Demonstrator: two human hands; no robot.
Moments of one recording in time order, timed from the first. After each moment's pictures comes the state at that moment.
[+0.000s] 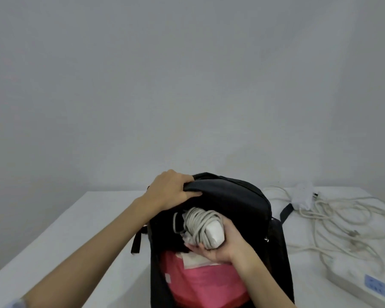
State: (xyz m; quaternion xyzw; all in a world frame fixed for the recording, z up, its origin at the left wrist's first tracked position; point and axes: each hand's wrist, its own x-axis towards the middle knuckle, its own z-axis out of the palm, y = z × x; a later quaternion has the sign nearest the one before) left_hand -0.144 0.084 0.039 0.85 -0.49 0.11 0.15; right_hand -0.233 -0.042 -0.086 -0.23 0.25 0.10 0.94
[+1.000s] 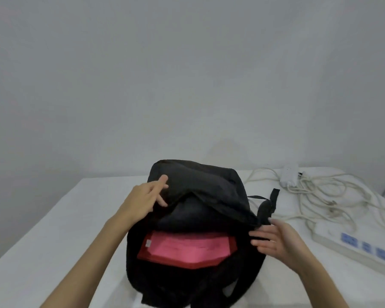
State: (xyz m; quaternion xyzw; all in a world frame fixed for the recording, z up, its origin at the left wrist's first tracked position) left_hand -0.145 0.172 -0.014 0.85 -0.34 -0.06 0.39; right_hand -0.368 -0.063 -0.105 -0.50 0.35 -0.10 0.79
